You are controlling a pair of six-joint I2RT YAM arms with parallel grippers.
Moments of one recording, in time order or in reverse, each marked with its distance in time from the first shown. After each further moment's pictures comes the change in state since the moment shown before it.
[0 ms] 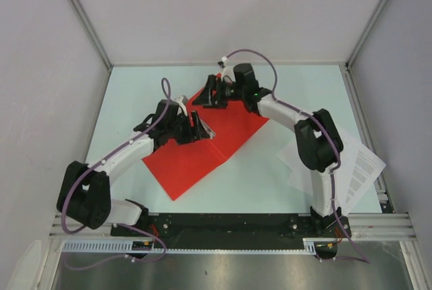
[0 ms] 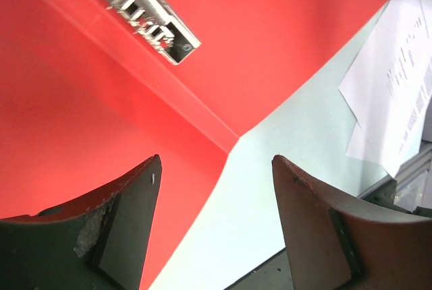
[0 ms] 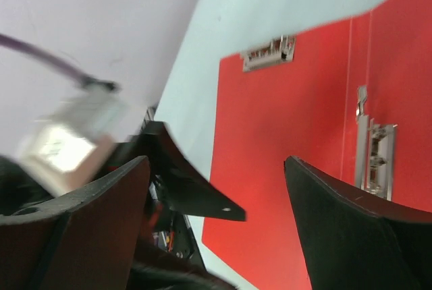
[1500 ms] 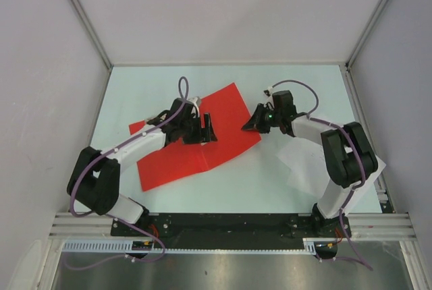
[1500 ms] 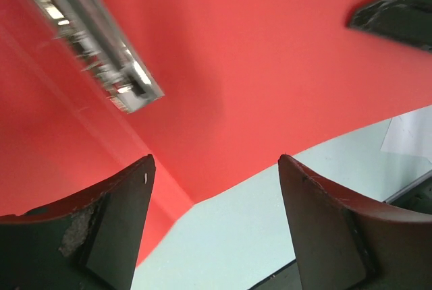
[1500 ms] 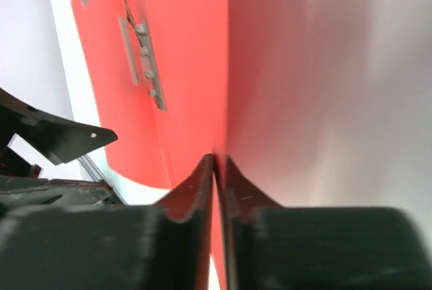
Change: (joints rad) left arm -0.101 0.146 0.096 -0.029 -0.075 0.056; right arm -0.263 -0.332 -0.590 -0.081 0.151 -0.073
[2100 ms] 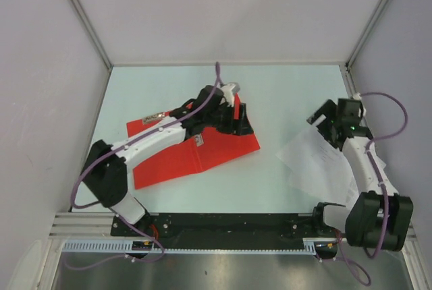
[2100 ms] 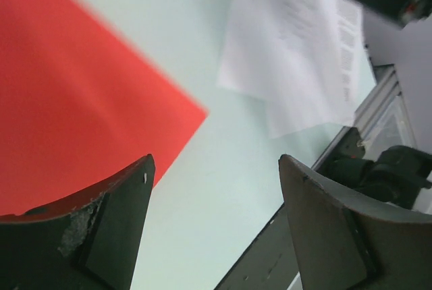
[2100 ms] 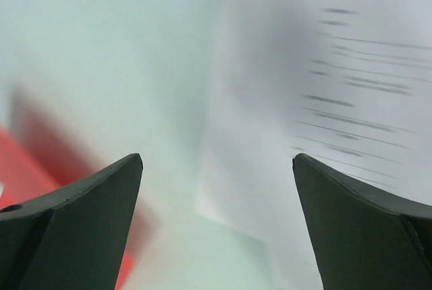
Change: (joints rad) left arm -0.218 0.081 0.271 0.041 0.096 0.024; right arm -0.391 -0.550 -0.111 -0.484 0.549 -0.011
